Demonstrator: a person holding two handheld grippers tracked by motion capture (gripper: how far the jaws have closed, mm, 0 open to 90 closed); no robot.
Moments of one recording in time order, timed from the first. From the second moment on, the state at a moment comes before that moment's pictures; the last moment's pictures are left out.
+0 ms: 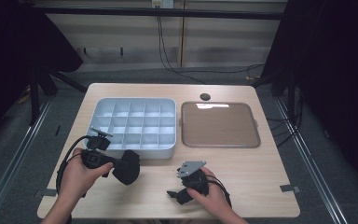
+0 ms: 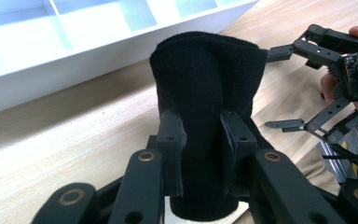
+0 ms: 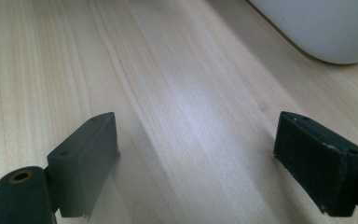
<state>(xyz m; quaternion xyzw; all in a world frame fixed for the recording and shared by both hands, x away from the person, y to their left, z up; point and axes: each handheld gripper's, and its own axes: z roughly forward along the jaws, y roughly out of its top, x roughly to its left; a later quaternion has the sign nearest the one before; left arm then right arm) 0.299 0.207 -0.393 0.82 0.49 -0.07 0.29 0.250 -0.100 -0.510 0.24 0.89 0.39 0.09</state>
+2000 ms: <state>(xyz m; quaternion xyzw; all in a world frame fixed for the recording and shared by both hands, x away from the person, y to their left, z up) 0.354 0.240 -0.338 0.79 0.54 -0.03 0.30 0.248 -0.099 -0.510 0.25 0.88 0.39 0.09</state>
